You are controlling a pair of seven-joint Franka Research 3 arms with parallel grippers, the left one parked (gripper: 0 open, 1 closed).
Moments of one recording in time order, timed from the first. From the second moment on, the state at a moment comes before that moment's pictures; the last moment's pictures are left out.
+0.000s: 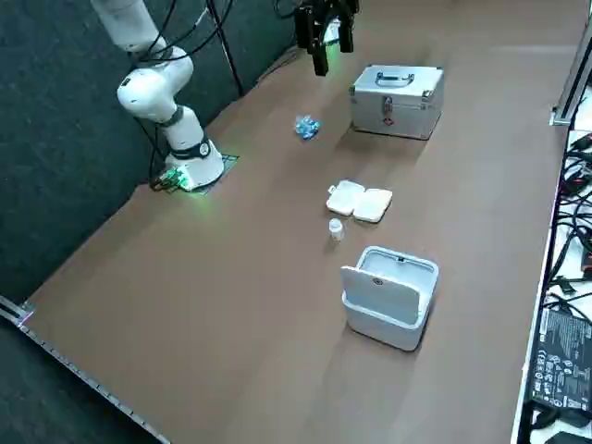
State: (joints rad) arm 0.11 0.01 -0.16 -1.62 0.00 1.64 0.11
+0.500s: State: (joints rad) arm 0.11 0.01 -0.16 -1.62 0.00 1.64 0.10
